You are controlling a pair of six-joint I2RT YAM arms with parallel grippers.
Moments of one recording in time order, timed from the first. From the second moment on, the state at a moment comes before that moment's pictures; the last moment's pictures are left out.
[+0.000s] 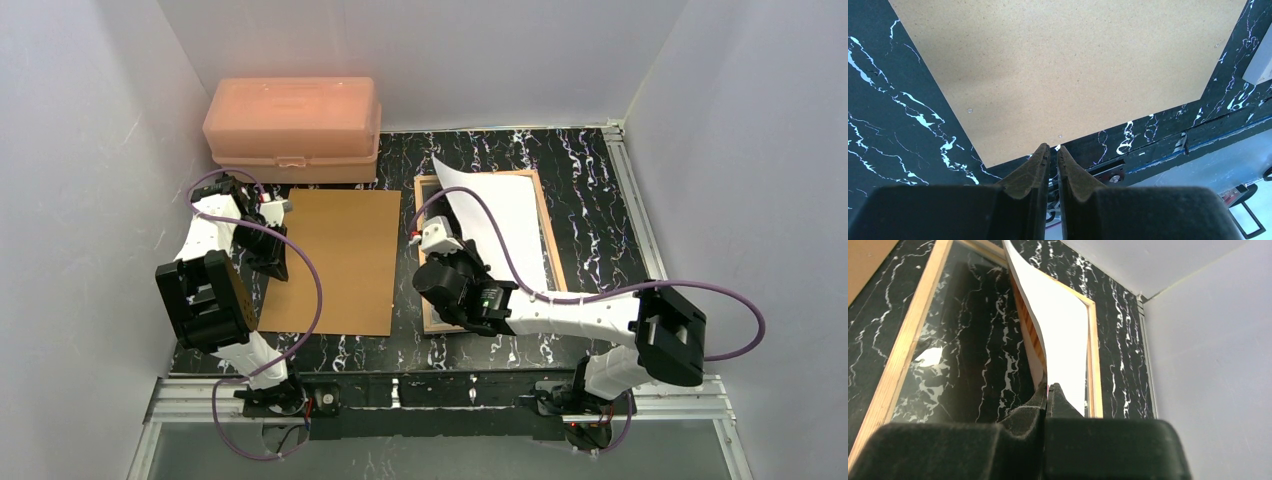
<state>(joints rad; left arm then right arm) 0.28 1.63 1.25 -1.22 0.33 0.43 1.26 1.44 0.93 -0.09 1.25 -0.04</state>
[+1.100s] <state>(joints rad) 0.28 1.63 1.25 -1.22 0.33 0.43 1.33 1.53 0.96 -0.28 0.99 -0.07</state>
